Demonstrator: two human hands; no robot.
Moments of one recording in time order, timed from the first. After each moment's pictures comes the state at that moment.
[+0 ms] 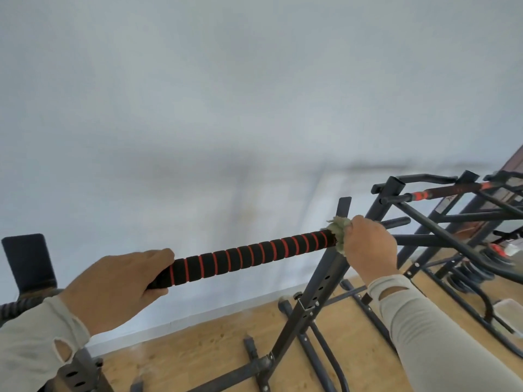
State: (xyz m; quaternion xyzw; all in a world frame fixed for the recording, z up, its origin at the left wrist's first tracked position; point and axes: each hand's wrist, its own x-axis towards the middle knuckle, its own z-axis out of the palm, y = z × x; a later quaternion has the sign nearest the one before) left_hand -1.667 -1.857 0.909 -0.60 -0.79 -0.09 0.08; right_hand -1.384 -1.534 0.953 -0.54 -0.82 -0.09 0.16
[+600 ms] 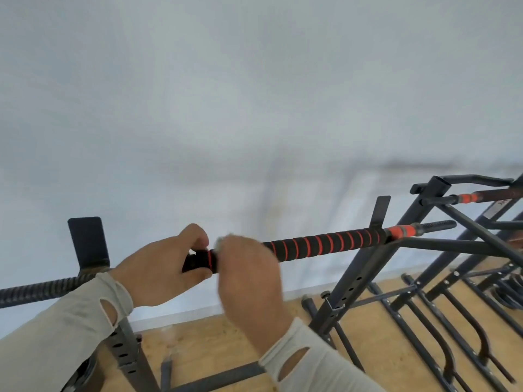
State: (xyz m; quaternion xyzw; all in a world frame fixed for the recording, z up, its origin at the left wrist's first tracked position) left_hand -1.664 -1.858 0.921 -0.52 -0.82 -0.22 -0.11; right_hand -1.525 -1.742 0.913 -0.21 -0.94 0.04 0.27
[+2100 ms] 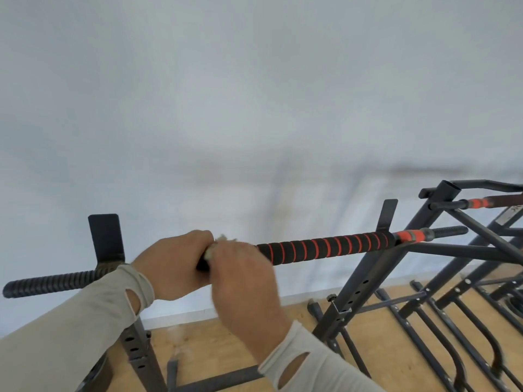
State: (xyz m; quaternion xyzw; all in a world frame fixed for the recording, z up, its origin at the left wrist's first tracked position) left_hand -1.655 -1.852 0.933 -0.52 -0.85 -0.12 -0.06; right_hand -1.527 -1.760 0.903 -0.15 -0.94 0.05 0.30
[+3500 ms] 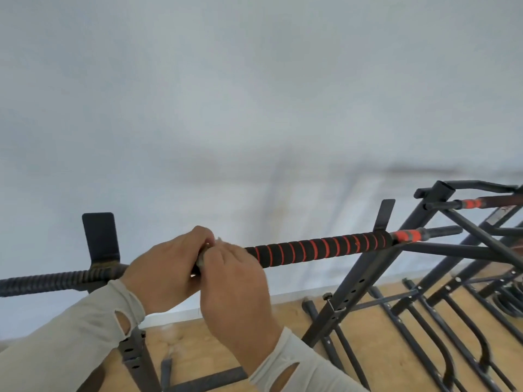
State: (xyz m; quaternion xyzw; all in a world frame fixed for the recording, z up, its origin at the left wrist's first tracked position) left_hand -1.650 -1.866 0.916 -0.54 -0.80 -0.24 0.00; right_hand -1.527 -1.770 0.898 -0.13 -0.94 0.08 0.32
